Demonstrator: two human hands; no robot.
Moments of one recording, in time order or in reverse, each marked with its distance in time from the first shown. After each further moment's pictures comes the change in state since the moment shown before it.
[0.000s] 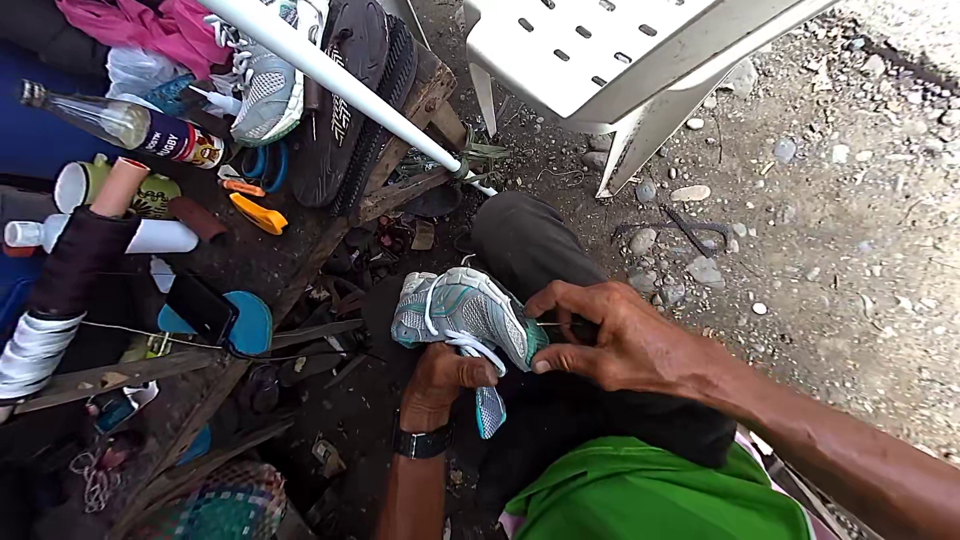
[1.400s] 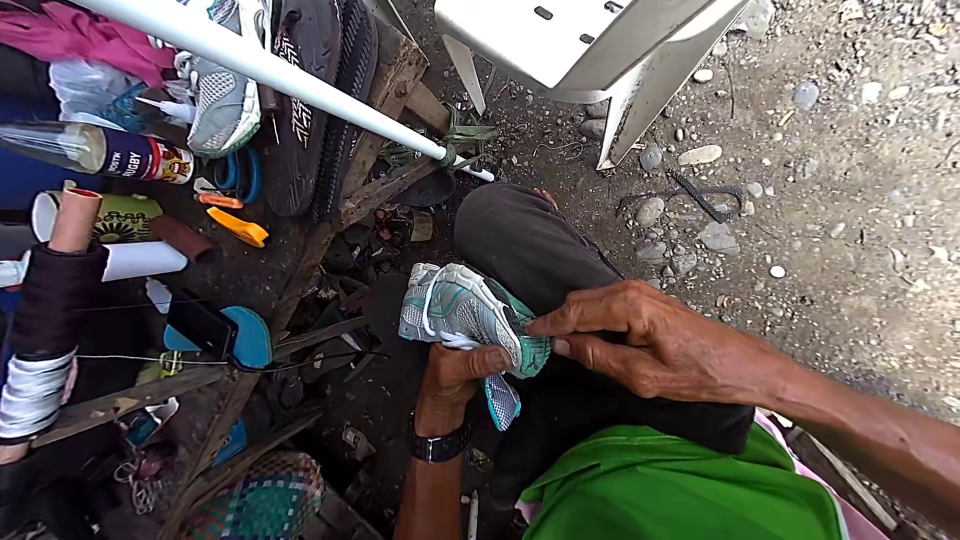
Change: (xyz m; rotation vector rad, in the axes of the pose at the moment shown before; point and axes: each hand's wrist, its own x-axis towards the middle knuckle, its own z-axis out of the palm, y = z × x) left_hand 0.007 -0.015 0.001 -0.134 -0.002 0.017; right_hand -0.015 -0.001 -0.012 0.142 -0.064 -0.023
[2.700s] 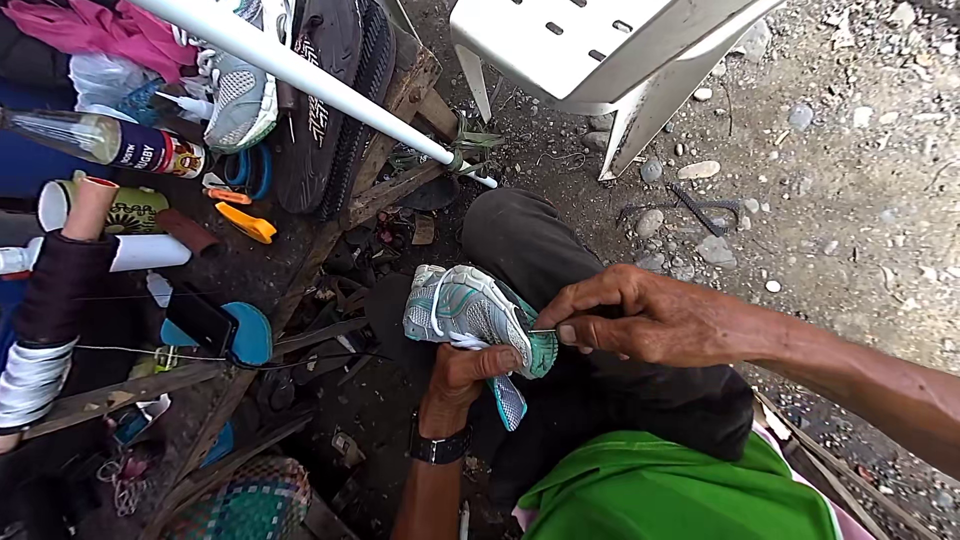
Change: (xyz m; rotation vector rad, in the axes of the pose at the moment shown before) left_hand 0.002 -0.002 0.004 -0.002 0.026 -0.007; right_hand 0.021 -0.005 -0.027 0.257 -0.204 0.153
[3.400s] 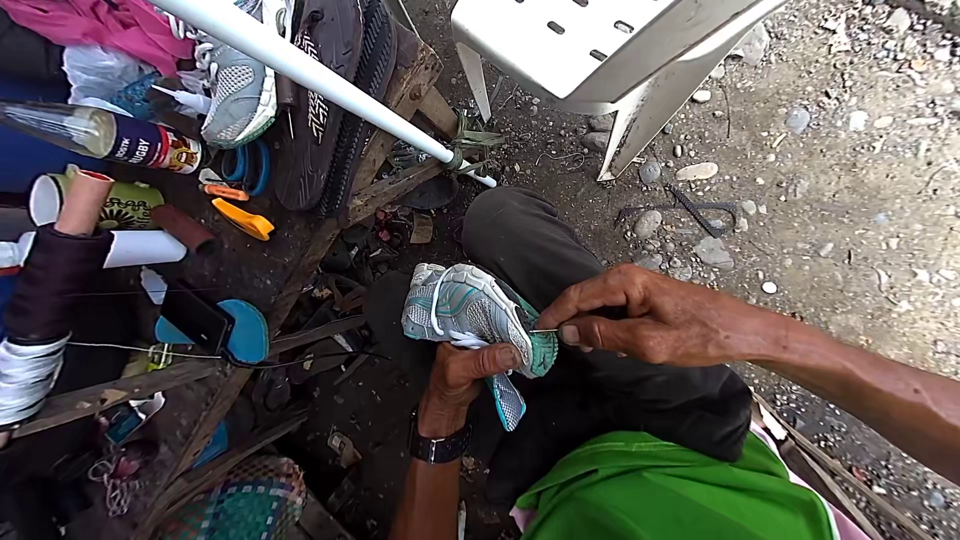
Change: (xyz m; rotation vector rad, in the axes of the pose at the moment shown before) left_hand 0.001 -0.002 -0.001 -0.013 -0.008 0.018; right_hand -0.003 0.007 0.000 -0.014 0.003 -0.063
